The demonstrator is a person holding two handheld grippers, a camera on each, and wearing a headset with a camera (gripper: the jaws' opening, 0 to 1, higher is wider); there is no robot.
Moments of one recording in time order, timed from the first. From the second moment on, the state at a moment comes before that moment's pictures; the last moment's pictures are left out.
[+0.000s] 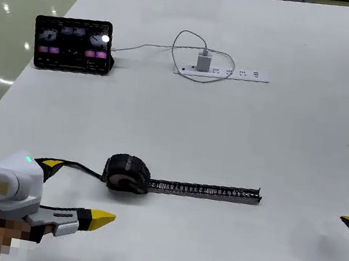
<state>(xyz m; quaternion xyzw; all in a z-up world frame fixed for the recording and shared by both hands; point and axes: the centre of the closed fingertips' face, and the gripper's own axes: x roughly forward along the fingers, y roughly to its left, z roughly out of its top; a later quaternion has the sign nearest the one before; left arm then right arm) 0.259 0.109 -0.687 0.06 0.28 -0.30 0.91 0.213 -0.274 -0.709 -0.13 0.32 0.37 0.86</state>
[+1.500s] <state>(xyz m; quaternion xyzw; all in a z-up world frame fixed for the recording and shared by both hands) 0.292 0.042 -0.675 0.08 0.26 -0.31 0.91 0.250 -0.260 -0.691 -0.23 0.36 0.47 0.78</state>
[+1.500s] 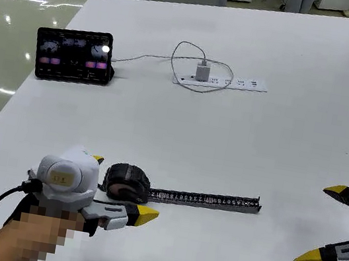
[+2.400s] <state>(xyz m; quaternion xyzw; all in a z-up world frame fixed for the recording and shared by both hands) 0.324 0.033 -0.681 0.04 0.26 -0.20 0.94 0.295 -0.230 -0.689 -0.32 0.33 0.51 0.72</state>
